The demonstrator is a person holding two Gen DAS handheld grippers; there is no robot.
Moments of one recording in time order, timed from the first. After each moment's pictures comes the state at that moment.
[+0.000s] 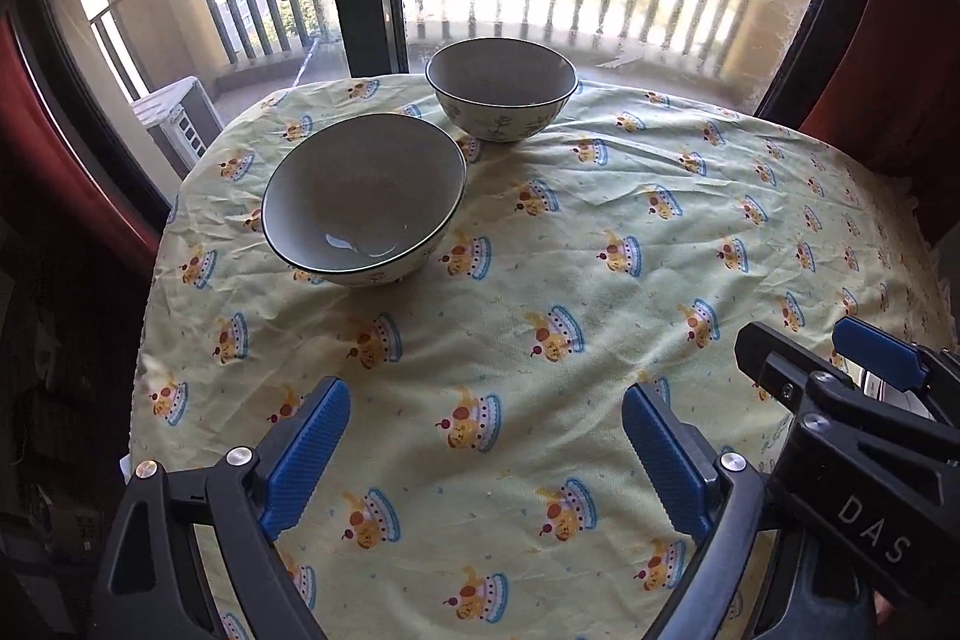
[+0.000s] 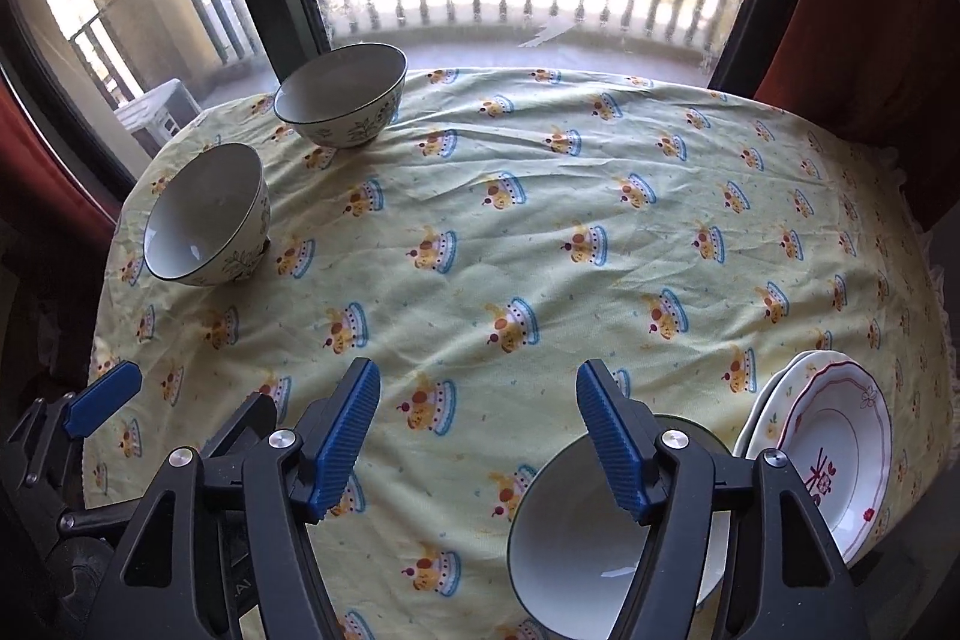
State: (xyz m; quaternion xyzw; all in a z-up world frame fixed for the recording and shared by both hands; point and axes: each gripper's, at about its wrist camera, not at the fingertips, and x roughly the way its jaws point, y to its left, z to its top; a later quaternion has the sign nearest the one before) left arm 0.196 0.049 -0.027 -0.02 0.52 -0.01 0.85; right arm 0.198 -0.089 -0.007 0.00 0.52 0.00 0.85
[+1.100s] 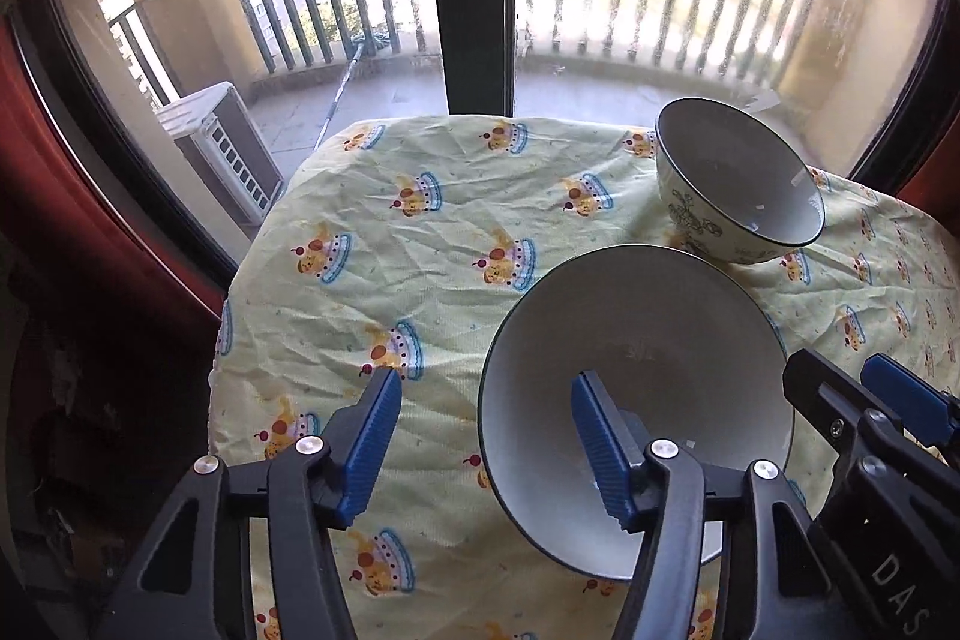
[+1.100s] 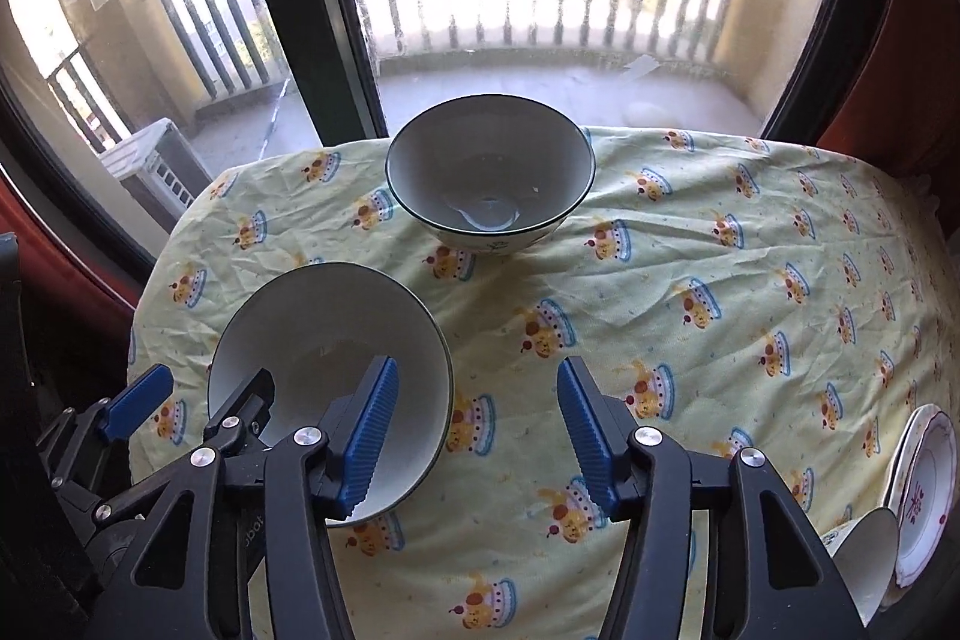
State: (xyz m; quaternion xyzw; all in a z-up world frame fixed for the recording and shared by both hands) left arm 0.321 0.172 -0.069 -0.01 0.52 0.03 0.85; right arm 0.312 0.041 -0.038 0.03 0.51 -0.02 0.86
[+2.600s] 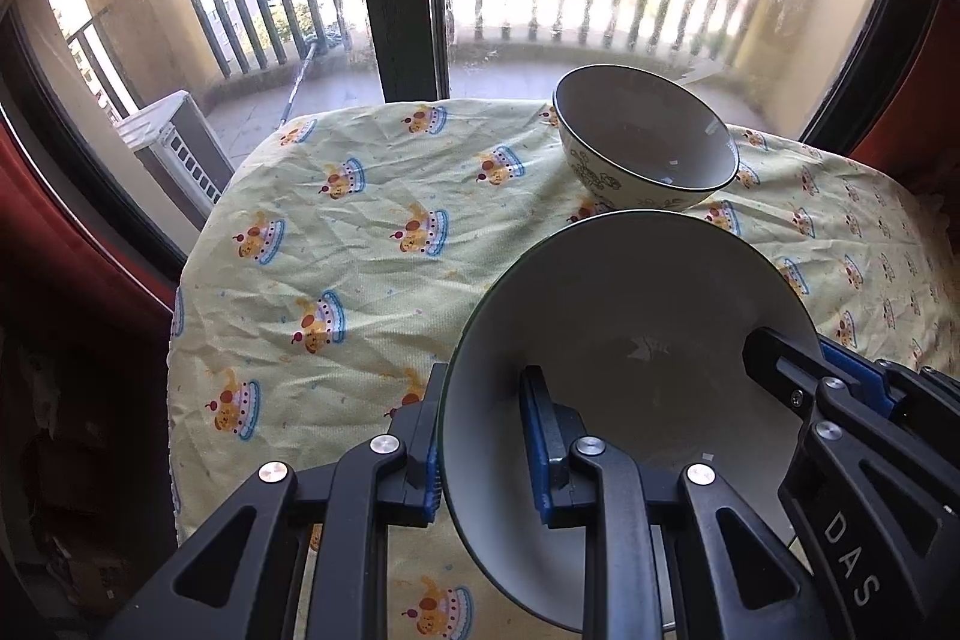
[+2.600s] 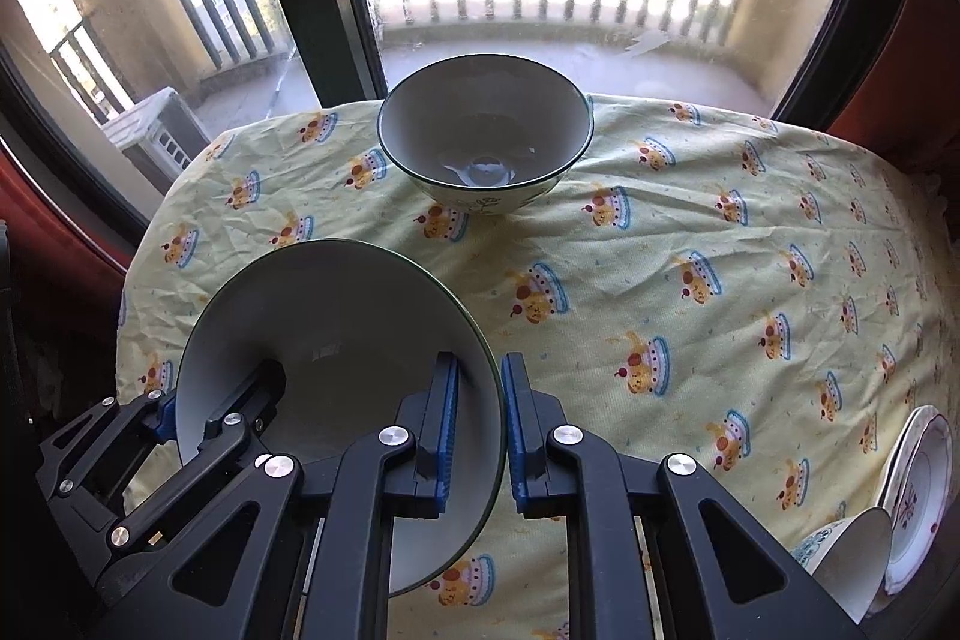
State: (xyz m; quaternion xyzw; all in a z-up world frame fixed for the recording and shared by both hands) left arm 0.296 0.135 -0.055 0.00 0.52 -0.02 0.85; right arm 0.297 0.029 -0.035 0.01 0.53 -0.01 0.85
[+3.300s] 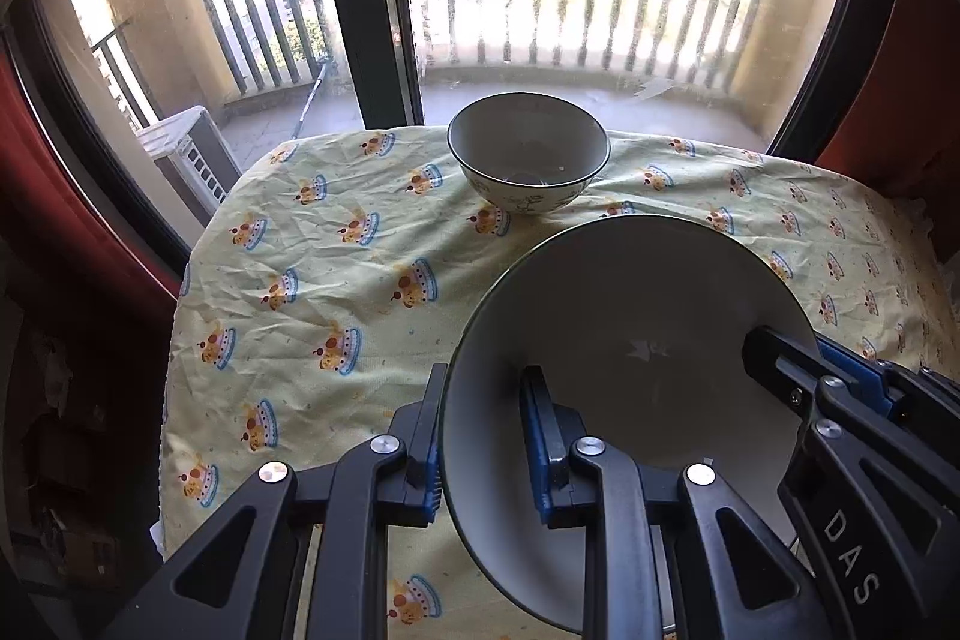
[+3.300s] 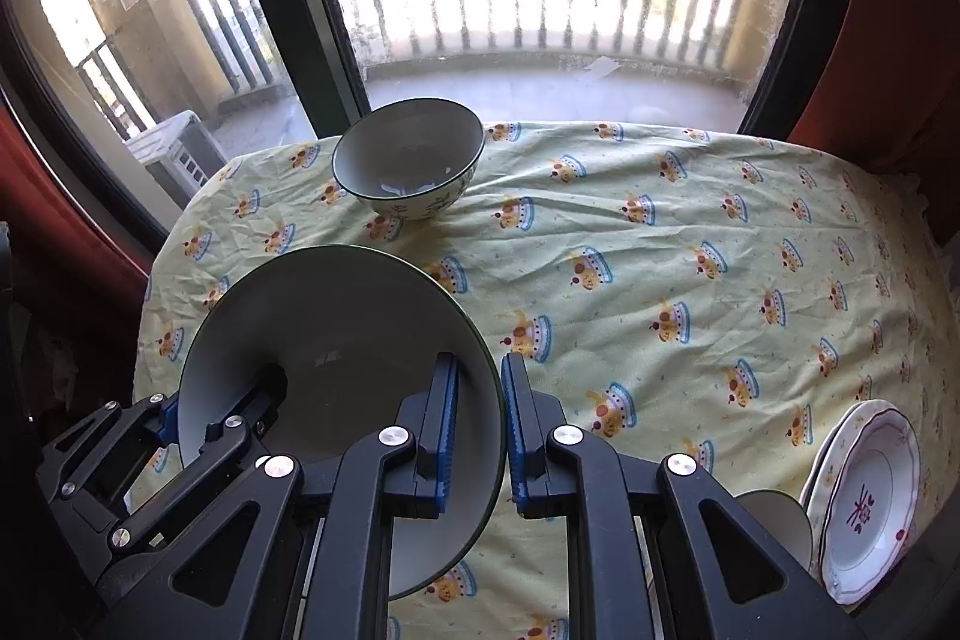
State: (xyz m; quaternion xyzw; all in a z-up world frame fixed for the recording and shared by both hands) left arm 0.240 0.053 -0.009 0.00 0.50 0.01 0.86; right arm 0.238 -0.051 0.014 0.02 0.50 0.02 0.87
